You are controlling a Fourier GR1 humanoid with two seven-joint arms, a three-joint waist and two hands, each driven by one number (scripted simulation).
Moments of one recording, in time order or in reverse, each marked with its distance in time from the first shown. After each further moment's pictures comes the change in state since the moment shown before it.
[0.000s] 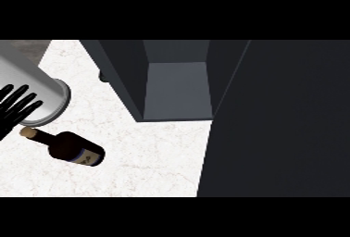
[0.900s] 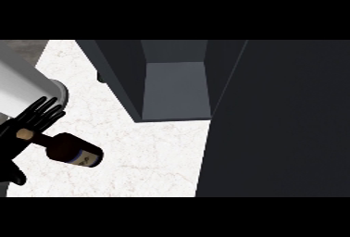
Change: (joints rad) left arm -0.033 -0.128 0.110 0.136 -0.479 -0.041 -0.199; right arm -0.033 -0.077 0.033 0.001 0.009 -0.071 -0.005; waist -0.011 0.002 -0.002
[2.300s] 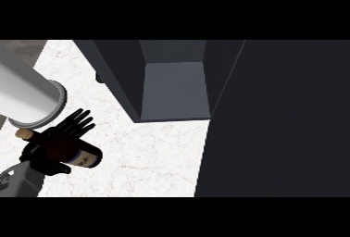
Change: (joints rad) left arm -0.015 -0.082 -0.102 0.176 -0.260 0.048 -0.221; right arm -0.010 -0.093 0.031 0.008 -0.012 -0.076 -0.054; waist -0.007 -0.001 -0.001
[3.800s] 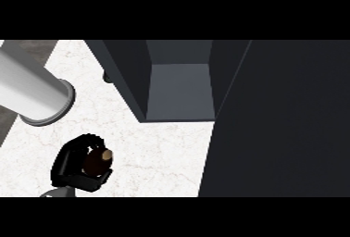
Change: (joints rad) left arm 0.250 -0.255 -0.148 -0.365 -0.179 0.662 -0.426; right arm 0.062 -0.081 0.050 -0.003 -0.005 -0.082 -0.077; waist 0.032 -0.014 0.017
